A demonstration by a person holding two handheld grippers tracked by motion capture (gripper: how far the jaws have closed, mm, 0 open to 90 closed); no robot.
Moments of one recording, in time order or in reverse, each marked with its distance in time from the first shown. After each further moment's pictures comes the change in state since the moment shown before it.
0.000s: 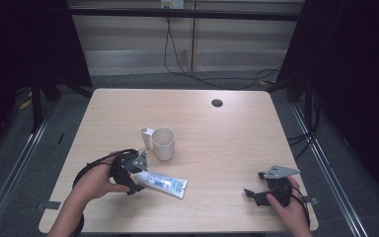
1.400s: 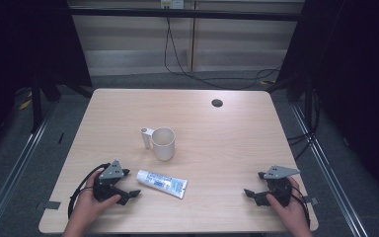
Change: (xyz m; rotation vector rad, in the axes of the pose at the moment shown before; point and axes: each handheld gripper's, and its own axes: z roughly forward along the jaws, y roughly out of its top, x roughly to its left) left arm -0.021 -0.088 0.037 -0.457 0.090 -0.371; right arm 0.000 0.000 0.000 -0.001 -0.001 -0.002
